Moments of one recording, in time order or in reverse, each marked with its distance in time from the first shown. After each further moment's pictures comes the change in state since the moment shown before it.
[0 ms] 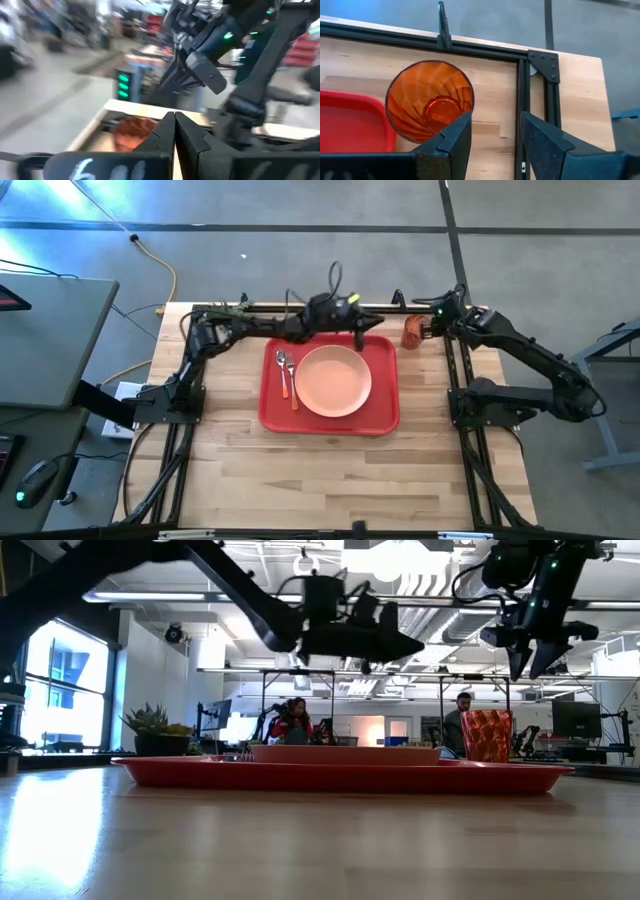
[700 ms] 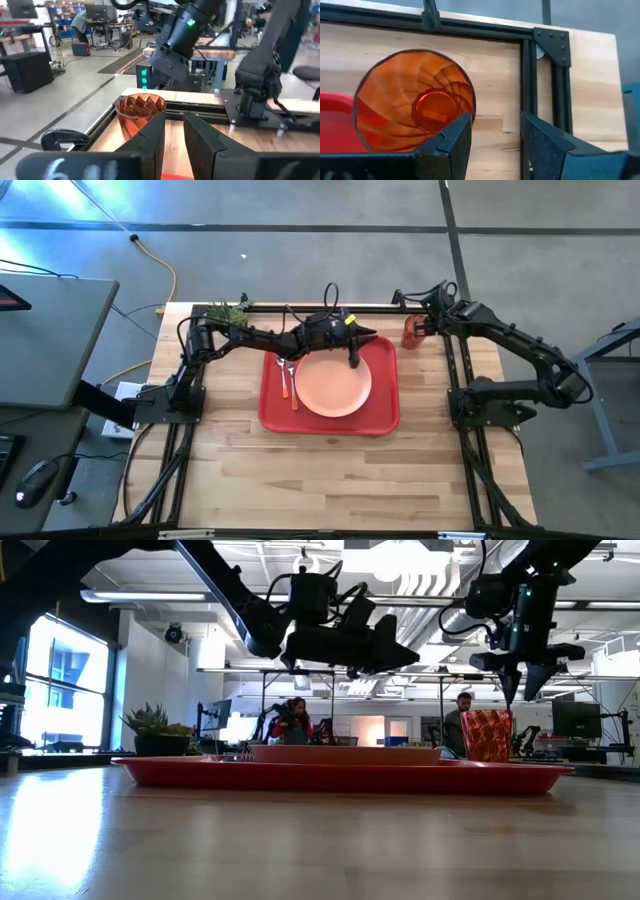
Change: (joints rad) left arm -0.082 -0.073 -0.221 0.108 -0.183 0.121; right arm -0.089 0.178 0.001 0.055 -0.066 0.005
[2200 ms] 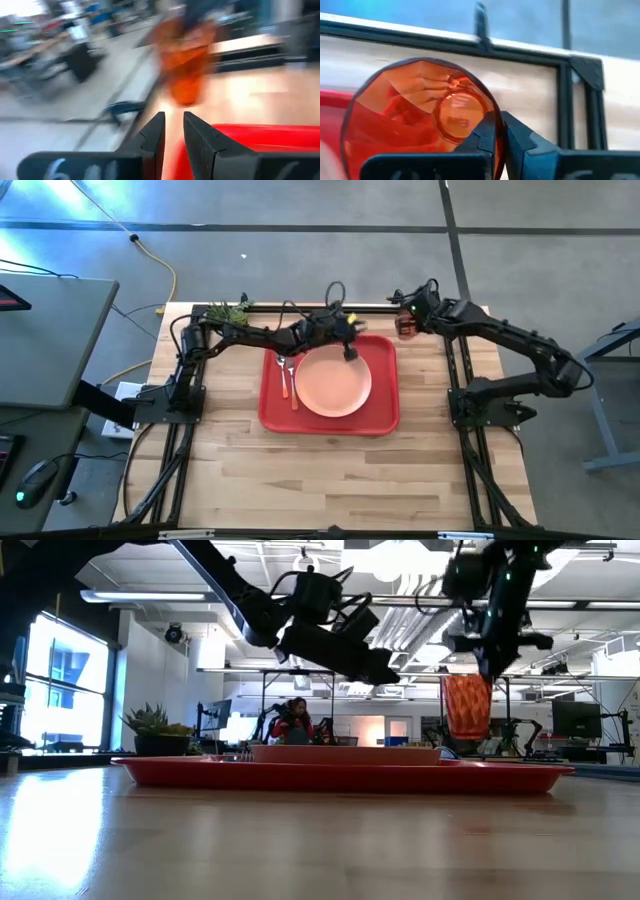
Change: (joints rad) left arm 0.010 -0.048 0.000 -0.224 -0.206 0.307; right arm 0.195 0.078 0.125 0.009 0.053 0.117
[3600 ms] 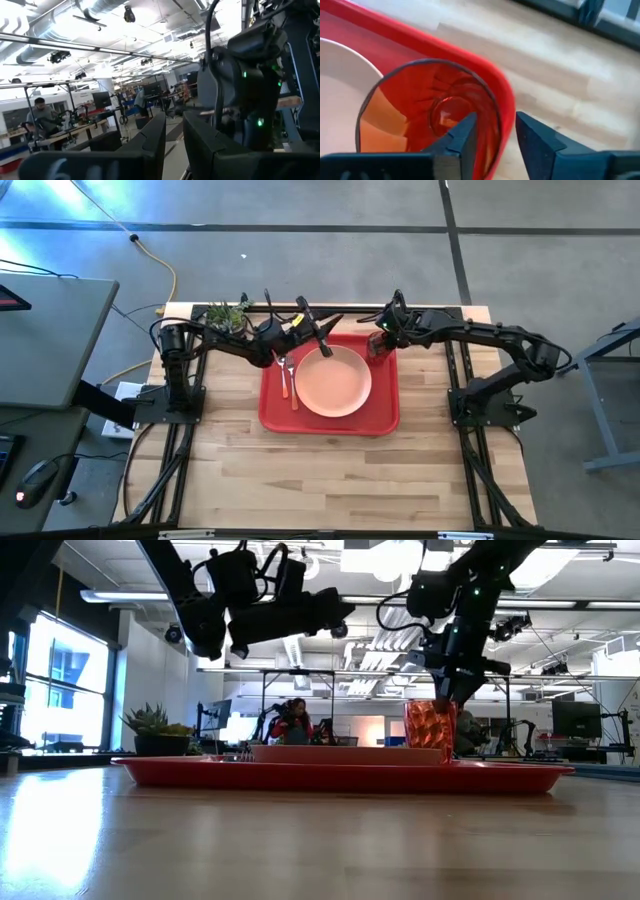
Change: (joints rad) left arm 0.012 -0.190 -0.423 0.822 0.037 -0.038; right arm 0.183 0.214 0.018 0.133 -0.167 -0.033
